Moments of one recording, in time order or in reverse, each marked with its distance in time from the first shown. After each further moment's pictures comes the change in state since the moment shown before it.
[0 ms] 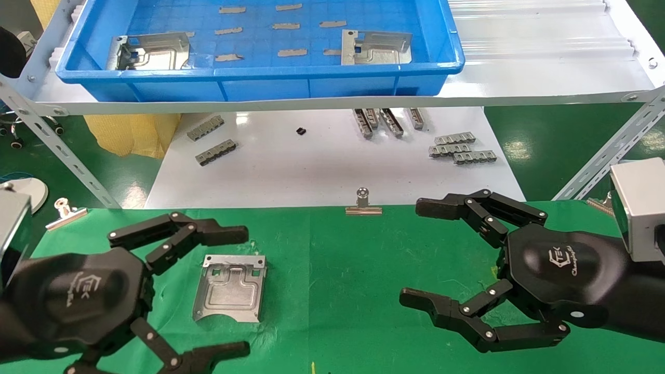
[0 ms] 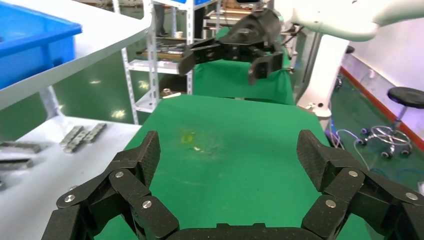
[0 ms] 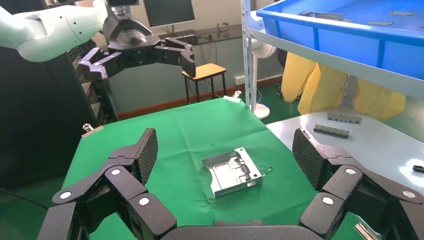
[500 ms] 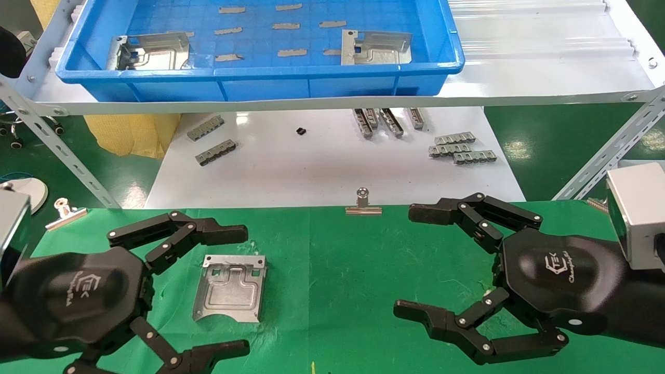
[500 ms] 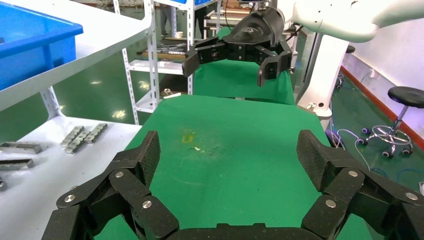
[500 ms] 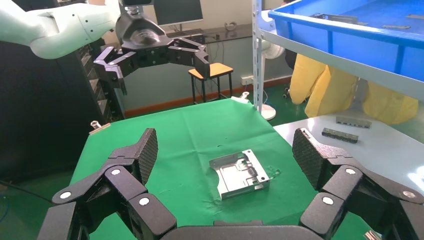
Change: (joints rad) left arm -0.001 0.000 0.001 0.001 -0.001 0.000 0.001; right arm 0.002 -0.014 0.024 0.017 -0.025 -0.021 0.017
